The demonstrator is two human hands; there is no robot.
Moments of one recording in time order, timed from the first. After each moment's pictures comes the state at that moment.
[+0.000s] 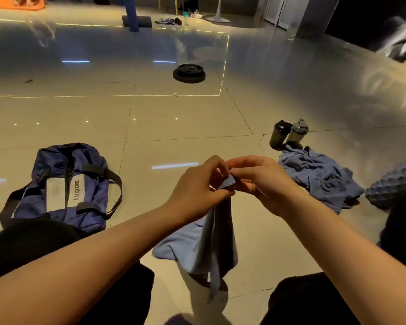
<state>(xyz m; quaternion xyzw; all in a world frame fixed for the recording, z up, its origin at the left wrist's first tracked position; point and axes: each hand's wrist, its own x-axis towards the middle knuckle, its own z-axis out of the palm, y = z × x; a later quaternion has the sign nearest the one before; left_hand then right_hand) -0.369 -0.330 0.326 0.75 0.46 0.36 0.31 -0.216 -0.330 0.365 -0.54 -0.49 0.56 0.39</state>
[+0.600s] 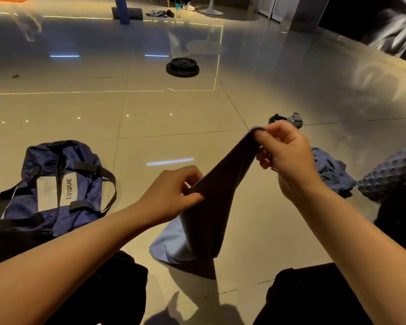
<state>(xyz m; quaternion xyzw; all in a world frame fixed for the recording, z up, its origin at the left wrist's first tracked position) -0.407 -0.330 0.319 0.77 0.48 0.27 0.33 -0.194 -0.327 0.379 -0.54 -0.50 0.39 0.55</state>
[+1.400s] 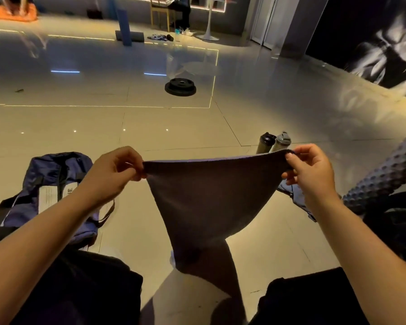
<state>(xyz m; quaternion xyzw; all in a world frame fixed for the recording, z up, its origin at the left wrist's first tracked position) -0.489 -0.341 0.364 0.64 0.53 0.42 0.37 -0.134 -0.349 0.382 -0.62 -0.47 0.28 0.56</state>
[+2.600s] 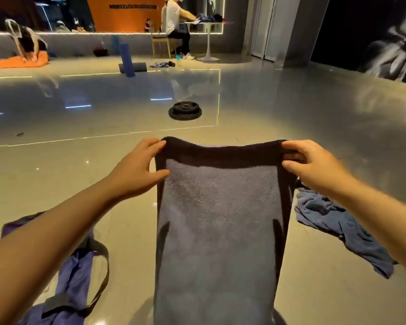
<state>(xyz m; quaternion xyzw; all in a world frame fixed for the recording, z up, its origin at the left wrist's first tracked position) -0.462 -0.084 0.343 0.79 0.55 0.24 0.11 -0.124 -0.120 0.355 -0.66 -0.65 0.19 0.33</state>
